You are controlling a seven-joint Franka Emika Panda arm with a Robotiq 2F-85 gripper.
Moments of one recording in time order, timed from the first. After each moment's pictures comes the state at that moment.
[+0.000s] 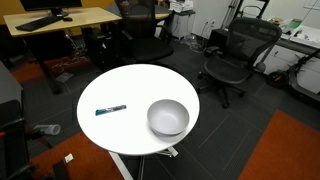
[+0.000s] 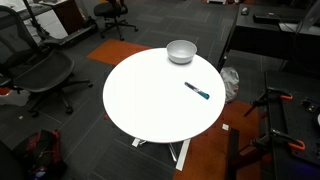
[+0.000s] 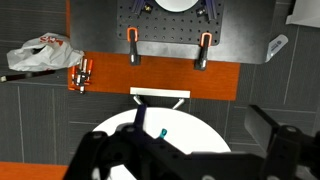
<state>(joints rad) 0.05 -0.87 -0.01 -2.51 -0.01 1.49 -0.02</state>
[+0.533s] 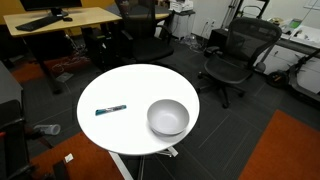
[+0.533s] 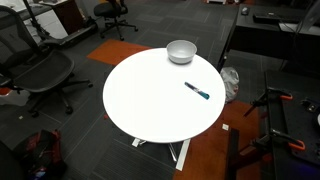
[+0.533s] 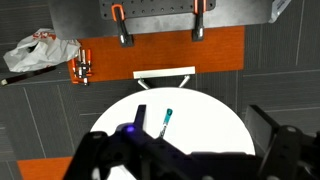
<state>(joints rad) 0.04 -0.86 0.04 -2.59 0.01 1.69 0.15</state>
